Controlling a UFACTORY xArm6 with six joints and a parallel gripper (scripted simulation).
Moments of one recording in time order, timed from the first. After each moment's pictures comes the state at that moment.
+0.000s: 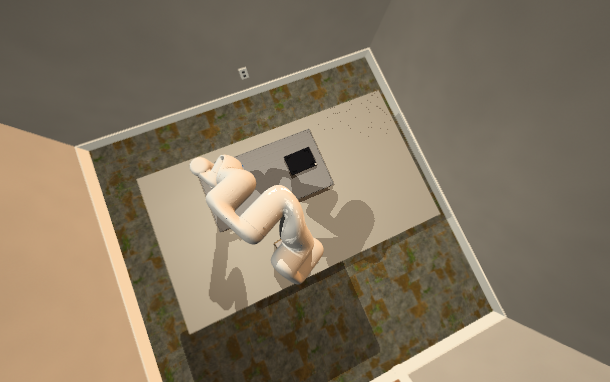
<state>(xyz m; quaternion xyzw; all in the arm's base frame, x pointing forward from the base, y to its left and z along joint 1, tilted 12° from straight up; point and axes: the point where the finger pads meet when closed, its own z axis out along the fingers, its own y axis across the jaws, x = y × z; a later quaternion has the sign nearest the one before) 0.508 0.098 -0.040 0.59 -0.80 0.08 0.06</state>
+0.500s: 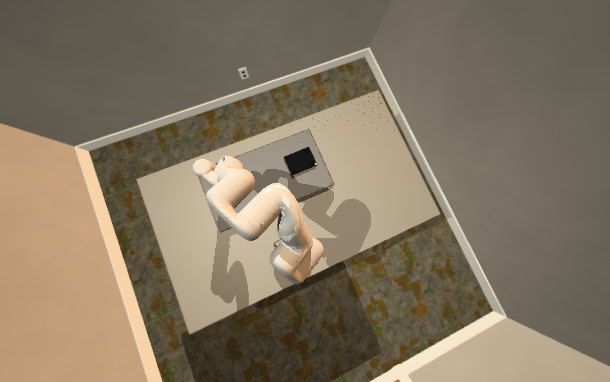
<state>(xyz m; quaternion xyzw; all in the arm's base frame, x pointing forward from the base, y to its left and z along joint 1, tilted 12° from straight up) 0.508 0.093 -0.061 0.59 -0.80 0.08 0.06</state>
